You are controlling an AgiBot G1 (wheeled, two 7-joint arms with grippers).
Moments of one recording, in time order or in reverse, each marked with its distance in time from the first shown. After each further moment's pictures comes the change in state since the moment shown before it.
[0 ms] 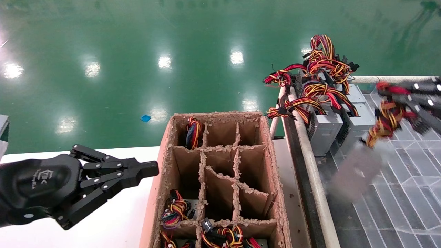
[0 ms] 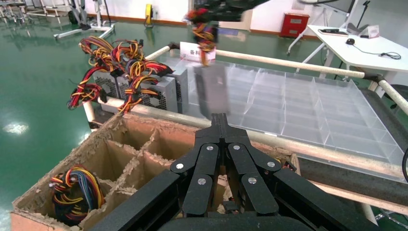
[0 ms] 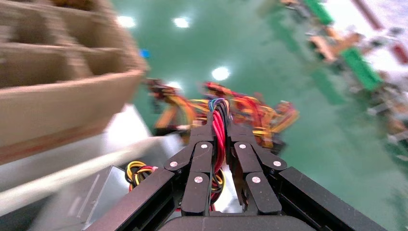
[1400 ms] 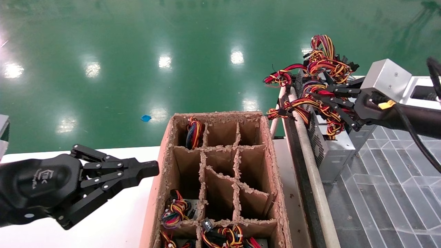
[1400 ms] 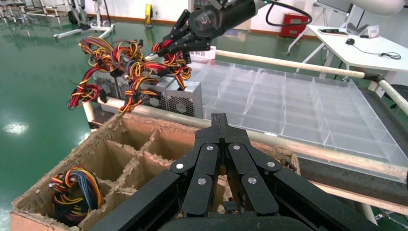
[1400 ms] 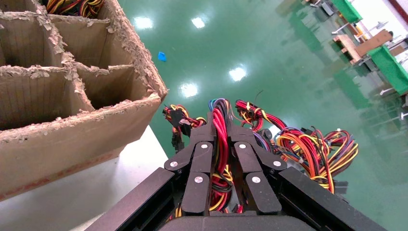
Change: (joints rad) left arm 0.000 0.000 0.000 0.000 0.000 0.000 0.000; right arm 0.134 -0.287 -0.148 -0.001 -0.325 0.088 0.218
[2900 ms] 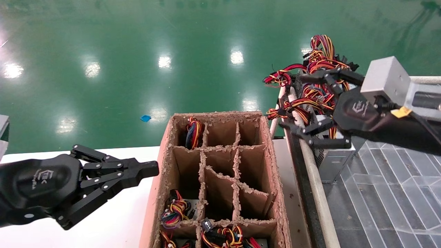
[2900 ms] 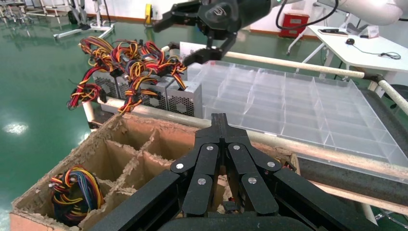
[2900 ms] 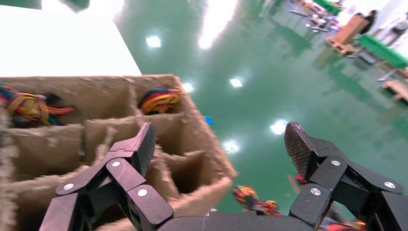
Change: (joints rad) left arm 0.000 0.000 0.000 0.000 0.000 0.000 0.000; right arm -0.119 -0.063 0.163 -0.013 0.254 -0.165 -0.087
